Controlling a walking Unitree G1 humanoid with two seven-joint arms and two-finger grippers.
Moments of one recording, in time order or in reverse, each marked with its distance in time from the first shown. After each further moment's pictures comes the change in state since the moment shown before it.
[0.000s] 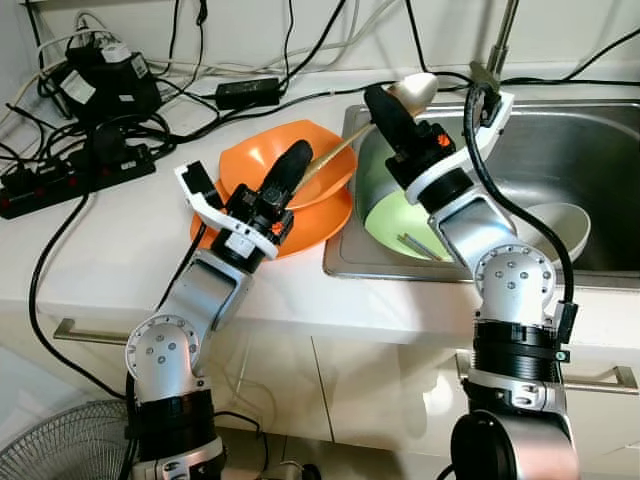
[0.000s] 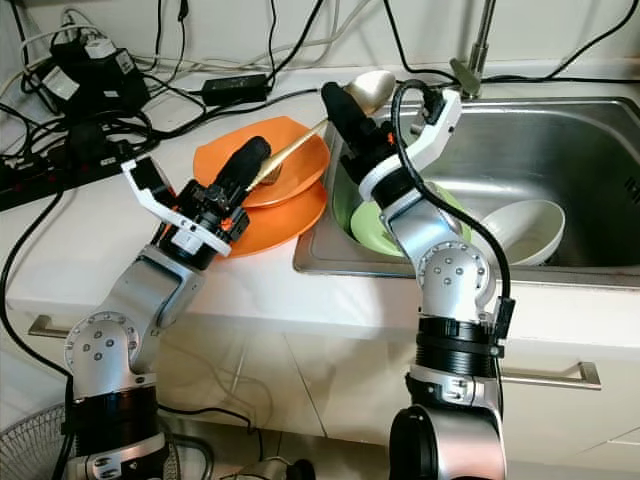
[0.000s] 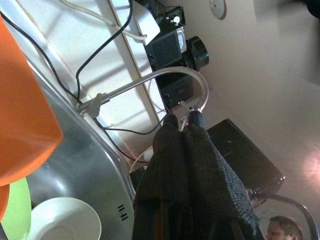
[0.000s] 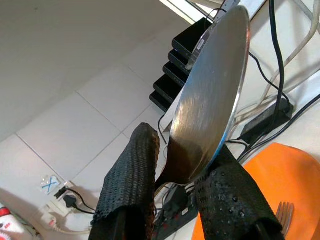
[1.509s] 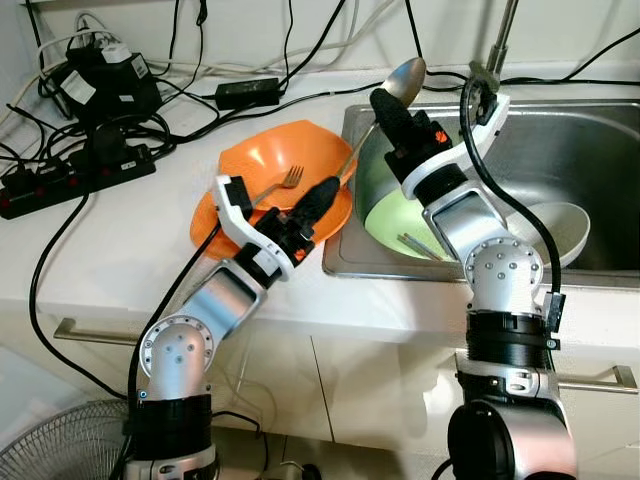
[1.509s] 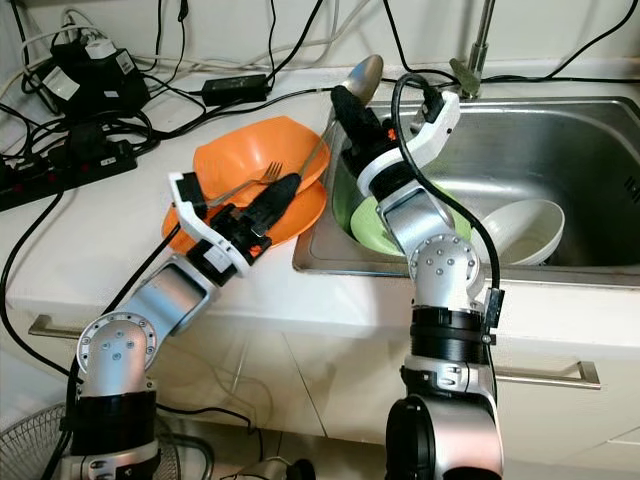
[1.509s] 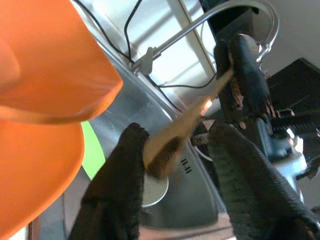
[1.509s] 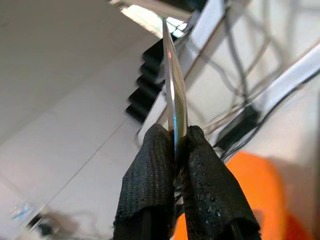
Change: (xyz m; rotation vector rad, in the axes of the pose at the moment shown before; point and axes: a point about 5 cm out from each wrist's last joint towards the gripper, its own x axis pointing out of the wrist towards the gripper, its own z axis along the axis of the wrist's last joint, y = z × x) left arm 0.000 0.020 -0.021 0.218 0.187 0.190; right arm 0.007 -0.019 0.006 0.021 -0.076 -0.151
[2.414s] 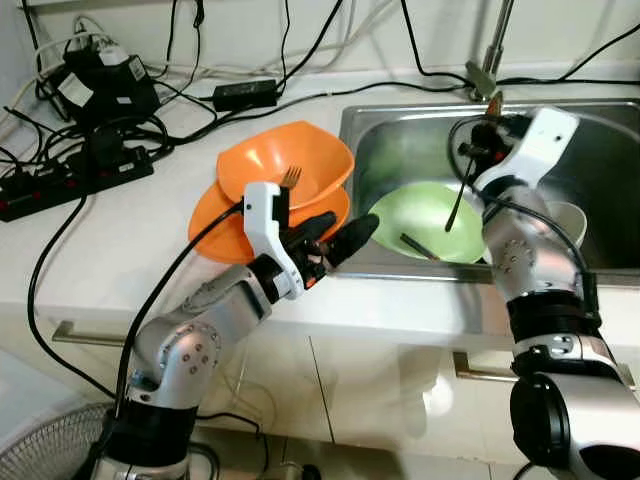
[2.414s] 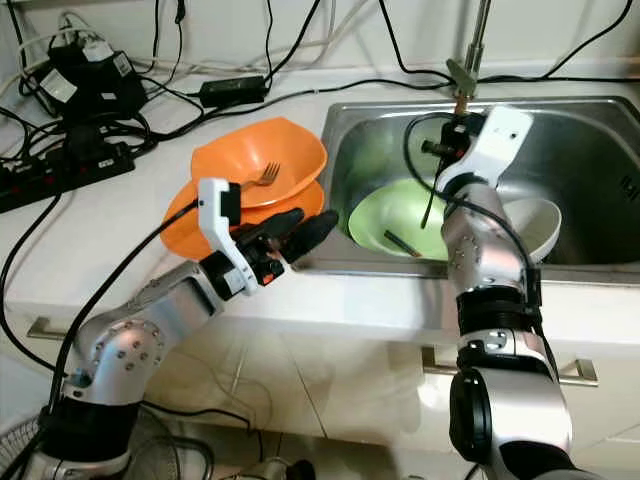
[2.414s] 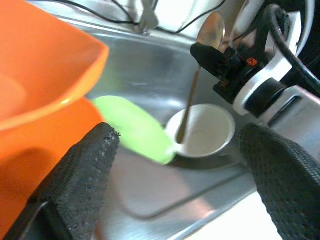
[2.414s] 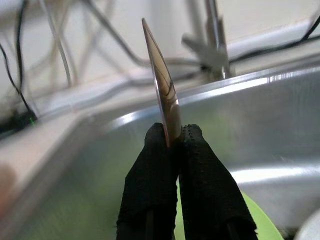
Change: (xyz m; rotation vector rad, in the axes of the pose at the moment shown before) left arm -0.003 0.002 -0.011 0.595 0.191 0.038; right arm -0.020 -0.095 0.037 -0.825 -0.005 -0.531
